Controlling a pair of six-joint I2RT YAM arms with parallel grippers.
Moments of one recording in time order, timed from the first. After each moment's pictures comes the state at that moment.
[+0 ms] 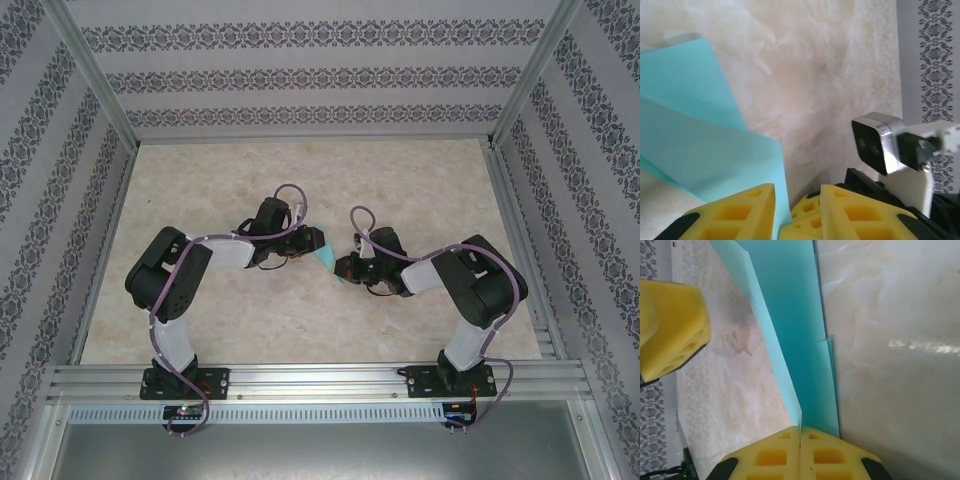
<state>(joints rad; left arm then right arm) -0.53 1.85 0.92 0.26 0.57 -0.83 0.49 1.76 0.54 0.49 -0.58 0.82</state>
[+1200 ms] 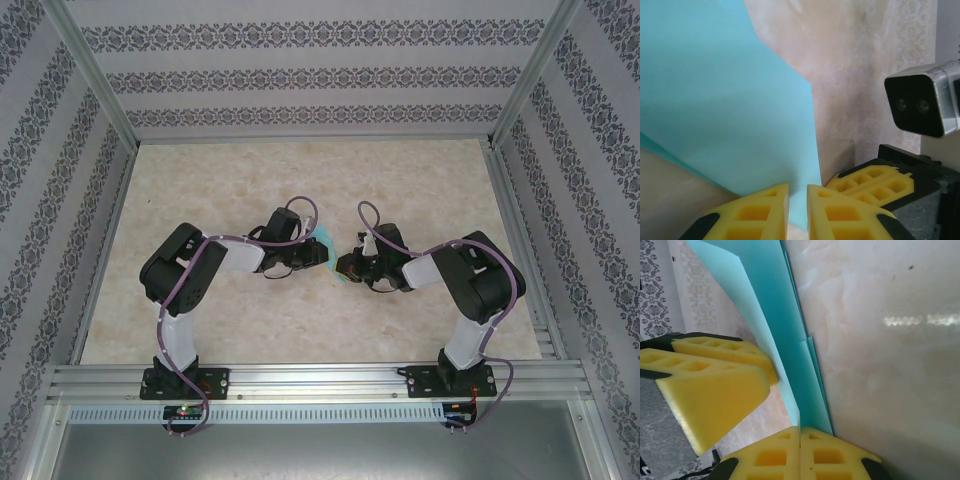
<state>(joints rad) -0.58 1.94 0.94 0.21 0.56 -0.80 0.45 1.79 0.58 0.43 -0.65 0.91</state>
